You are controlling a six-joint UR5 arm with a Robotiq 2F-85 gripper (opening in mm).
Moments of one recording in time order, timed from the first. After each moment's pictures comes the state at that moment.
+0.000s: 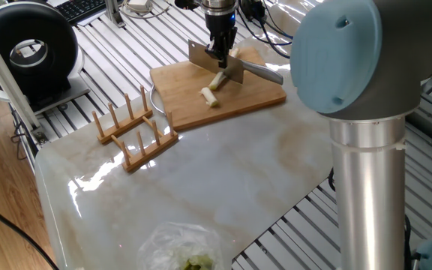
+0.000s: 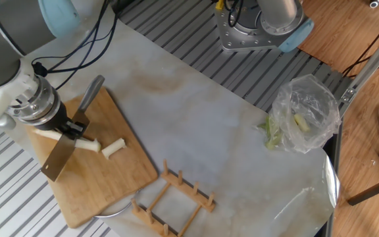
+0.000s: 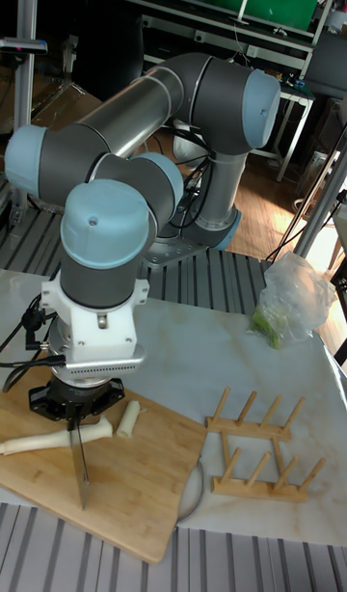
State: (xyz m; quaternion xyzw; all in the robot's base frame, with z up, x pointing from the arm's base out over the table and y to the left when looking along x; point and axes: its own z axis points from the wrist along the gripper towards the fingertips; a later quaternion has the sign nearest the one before) arm 0.676 -0.096 0.052 0.15 -0.99 -0.02 0.06
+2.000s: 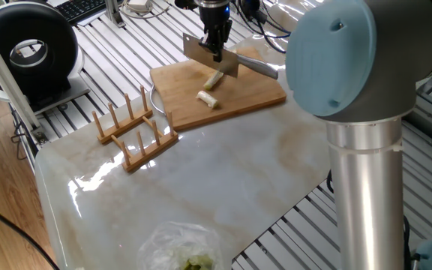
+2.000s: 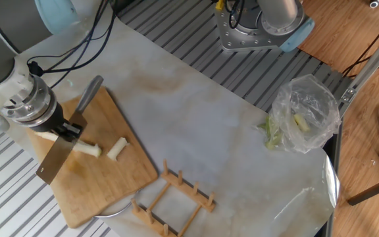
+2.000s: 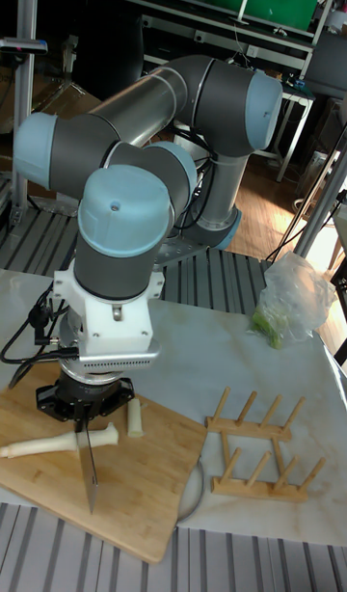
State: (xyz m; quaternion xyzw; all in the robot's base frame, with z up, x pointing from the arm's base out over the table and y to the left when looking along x) arm 0.690 -0.092 0.071 0.15 -0.99 0.00 0.05
